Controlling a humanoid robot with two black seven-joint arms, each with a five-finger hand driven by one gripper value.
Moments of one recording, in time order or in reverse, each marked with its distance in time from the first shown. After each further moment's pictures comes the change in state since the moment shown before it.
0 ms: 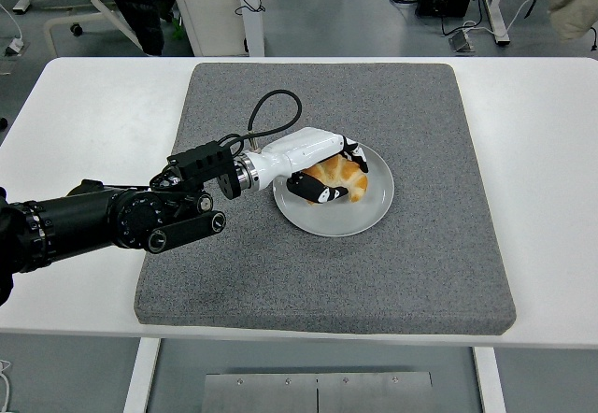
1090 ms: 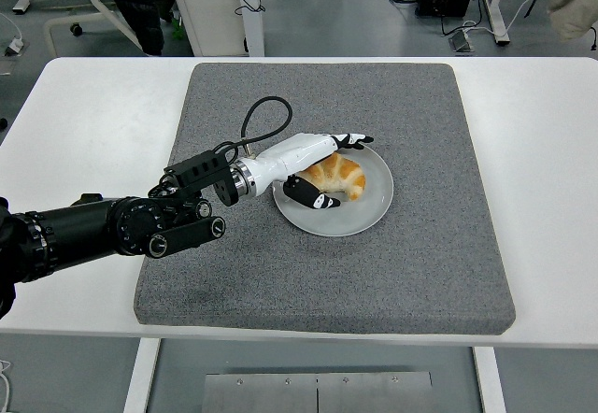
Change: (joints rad) left arm 0.037 -0.003 -0.019 0.011 -0.061 0.000 0.000; right arm 0.000 0.000 0.000 0.000 0.000 0.000 0.000
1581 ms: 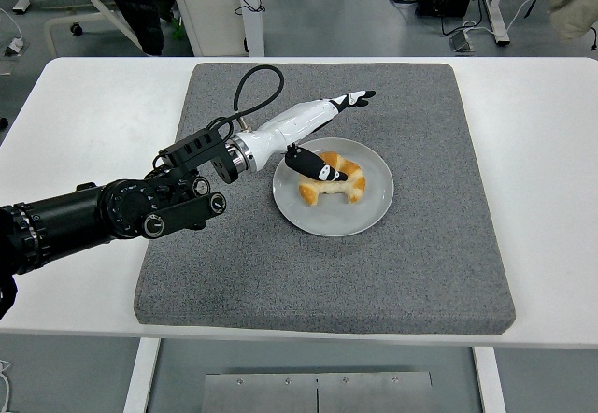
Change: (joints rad) left arm -0.014 0.027 -0.132 -0.031 -0.042 -0.026 -0.013; right arm 0.001 0.000 0.000 0.002 0.000 0.000 0.000
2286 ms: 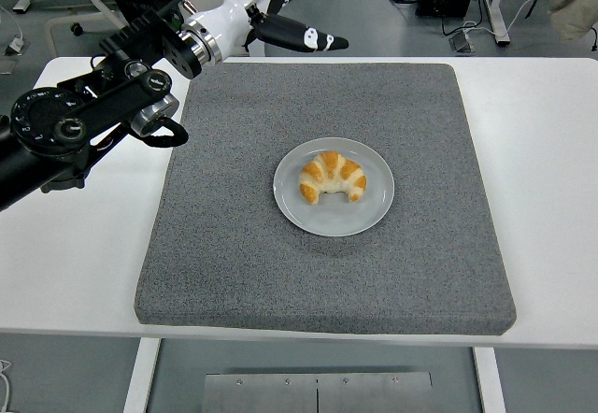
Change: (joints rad) left arm -0.058 0.155 -0.503 -0.157 -0.247 -0.279 0.207; right arm -0.001 0.000 0.000 0.000 0.000 0.002 0.000
